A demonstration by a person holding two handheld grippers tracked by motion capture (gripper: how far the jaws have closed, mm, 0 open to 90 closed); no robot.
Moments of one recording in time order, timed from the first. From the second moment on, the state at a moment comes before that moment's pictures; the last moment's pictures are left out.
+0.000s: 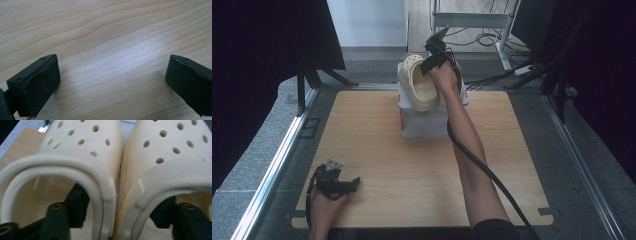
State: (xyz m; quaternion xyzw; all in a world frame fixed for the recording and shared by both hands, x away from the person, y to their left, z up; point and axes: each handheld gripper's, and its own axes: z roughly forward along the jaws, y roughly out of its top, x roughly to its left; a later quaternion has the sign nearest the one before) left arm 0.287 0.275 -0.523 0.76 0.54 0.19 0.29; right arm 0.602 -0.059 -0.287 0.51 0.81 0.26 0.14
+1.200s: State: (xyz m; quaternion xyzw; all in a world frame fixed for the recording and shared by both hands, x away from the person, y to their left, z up) left arm 0.287 0.275 -0.523 0.76 0.54 0.19 0.29; right arm 0.493 -0.114 -0.265 0.33 0.88 0.32 0.15
